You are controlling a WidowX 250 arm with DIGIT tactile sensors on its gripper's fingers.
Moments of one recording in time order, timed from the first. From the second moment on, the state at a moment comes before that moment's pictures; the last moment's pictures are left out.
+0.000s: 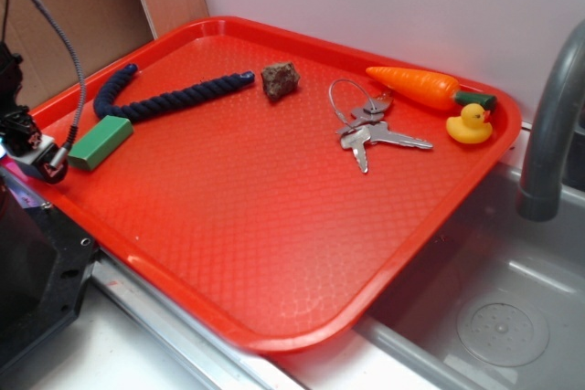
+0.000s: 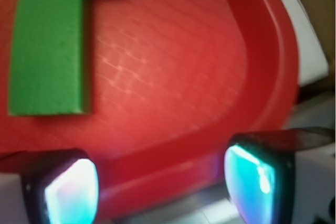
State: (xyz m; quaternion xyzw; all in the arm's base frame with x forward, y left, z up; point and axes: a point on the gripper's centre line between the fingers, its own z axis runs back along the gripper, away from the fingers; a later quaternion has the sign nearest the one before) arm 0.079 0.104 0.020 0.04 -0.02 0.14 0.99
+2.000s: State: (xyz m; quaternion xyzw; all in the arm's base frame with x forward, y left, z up) arm 0.113 0.084 0.046 0.00 0.00 0.16 0.99
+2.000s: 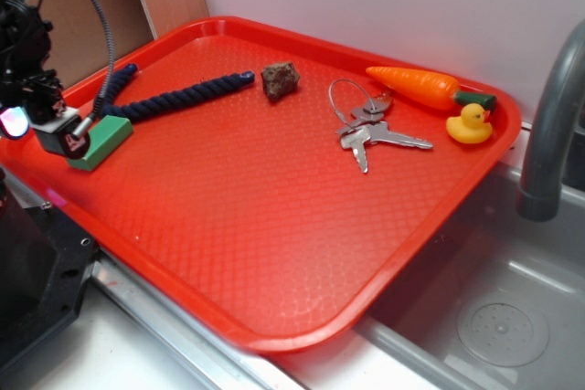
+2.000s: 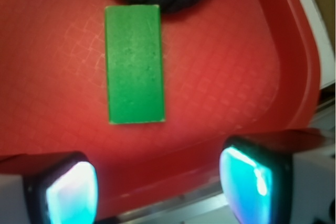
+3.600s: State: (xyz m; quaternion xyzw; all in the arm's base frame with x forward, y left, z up) arm 0.144 0.074 0.008 -0.02 0.00 0.16 0.99
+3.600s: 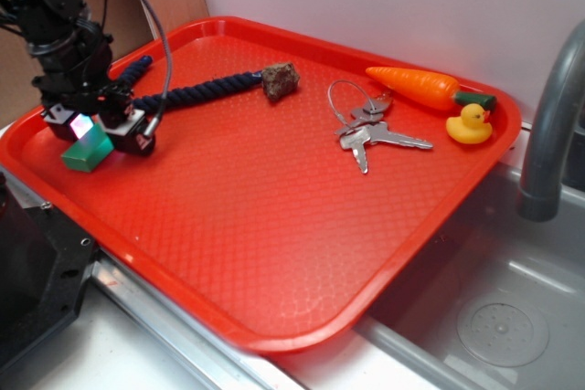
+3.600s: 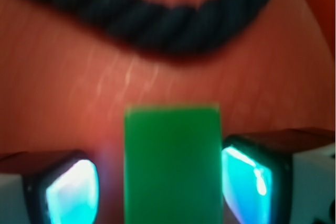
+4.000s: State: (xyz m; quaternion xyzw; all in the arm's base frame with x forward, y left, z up) arm 0.140 0.073 0.008 -0.02 0.01 0.16 0.99
